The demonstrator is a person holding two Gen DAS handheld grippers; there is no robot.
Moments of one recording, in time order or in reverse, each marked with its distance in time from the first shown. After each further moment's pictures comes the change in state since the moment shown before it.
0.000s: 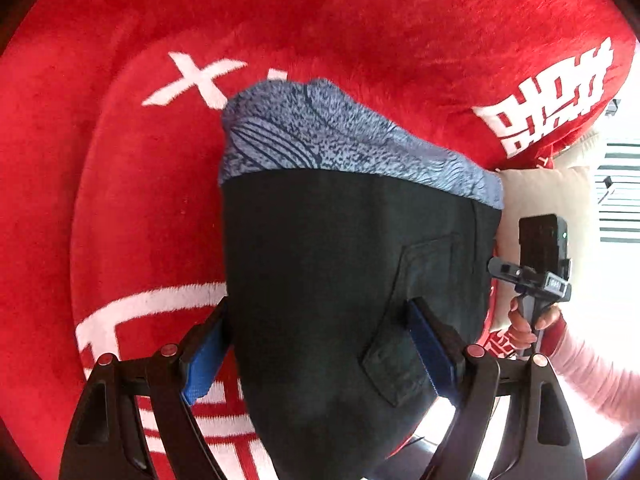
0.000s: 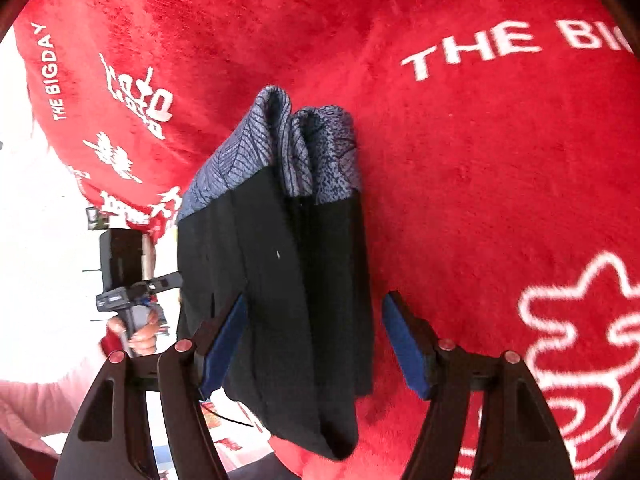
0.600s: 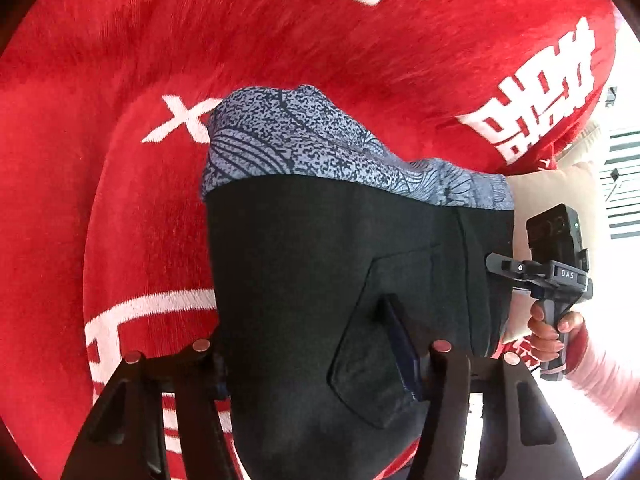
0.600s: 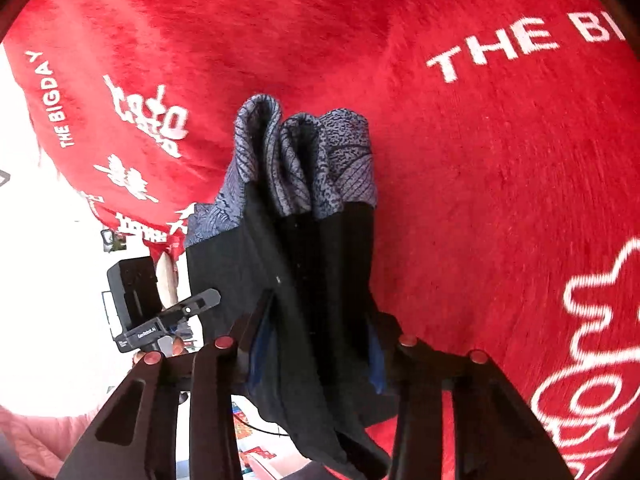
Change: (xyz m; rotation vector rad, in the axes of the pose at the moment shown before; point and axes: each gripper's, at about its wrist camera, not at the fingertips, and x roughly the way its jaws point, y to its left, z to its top) left arm -0.030 -0.036 -0.014 0.039 -0.089 0.071; right arm 0.003 0.028 0.003 0.088 -0.017 0.051
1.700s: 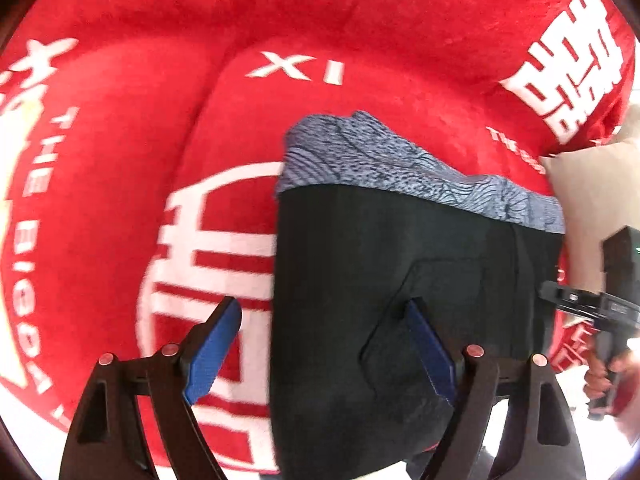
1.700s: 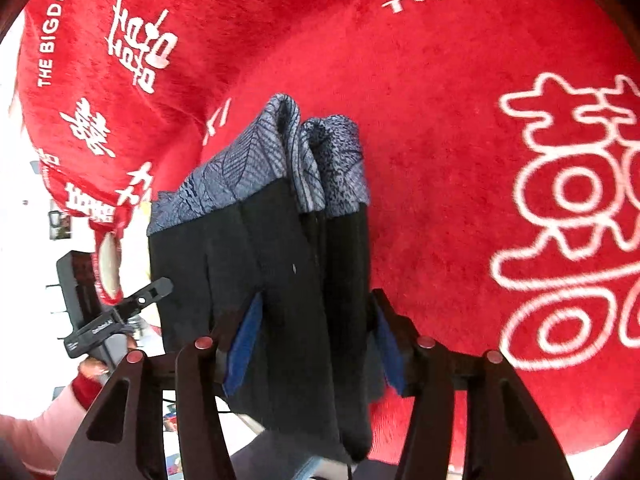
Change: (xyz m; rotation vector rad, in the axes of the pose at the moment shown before) left arm -0.033 -0.009 -0.099 -0.064 -0.055 0.331; right arm 0.002 0.015 -0.104 -0.032 -0.019 -0.261
